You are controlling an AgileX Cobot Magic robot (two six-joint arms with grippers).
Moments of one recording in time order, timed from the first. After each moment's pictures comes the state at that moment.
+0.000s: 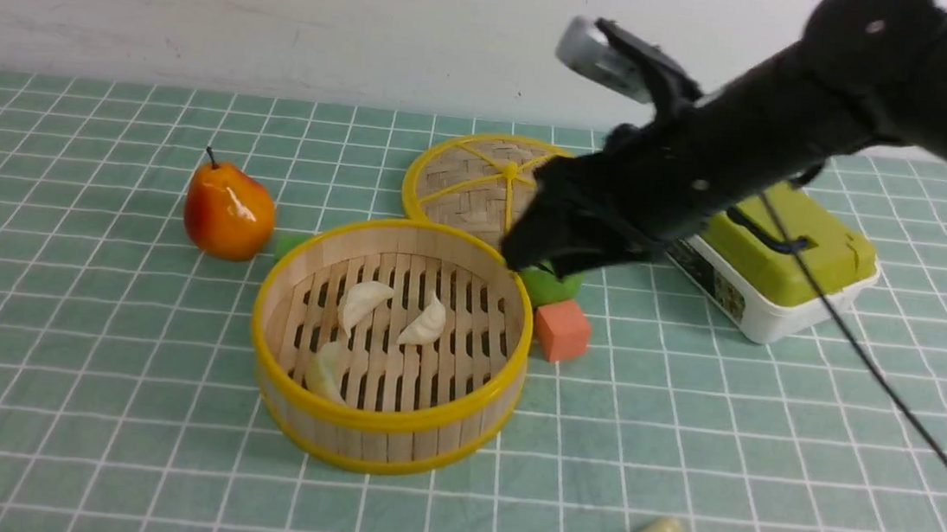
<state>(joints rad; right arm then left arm) 0.36 1.82 -1.60 0.63 1.03 -0.24 -0.40 0.24 -0.42 -0.03 0.79 -0.03</state>
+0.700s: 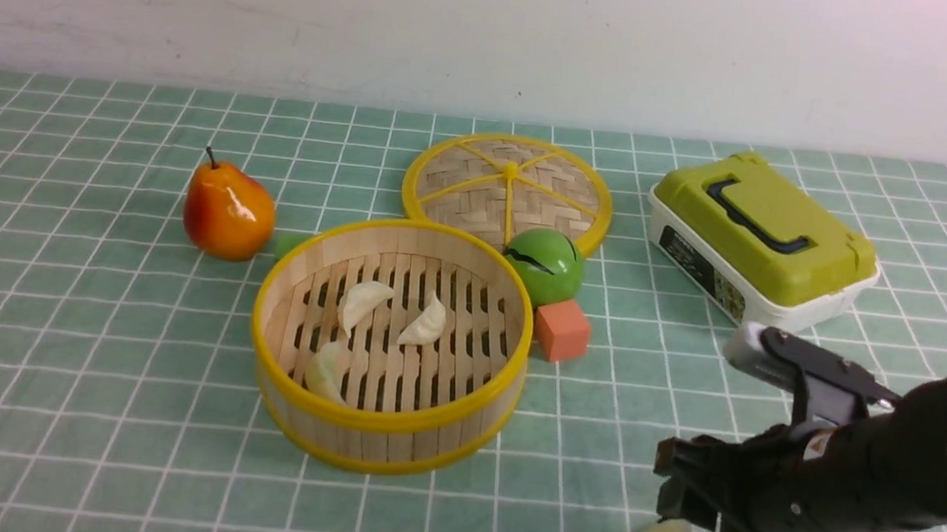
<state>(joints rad) 0.38 1.61 -0.75 0.44 0.26 0.23 -0.40 0.24 -0.35 -0.04 0.63 -0.03</state>
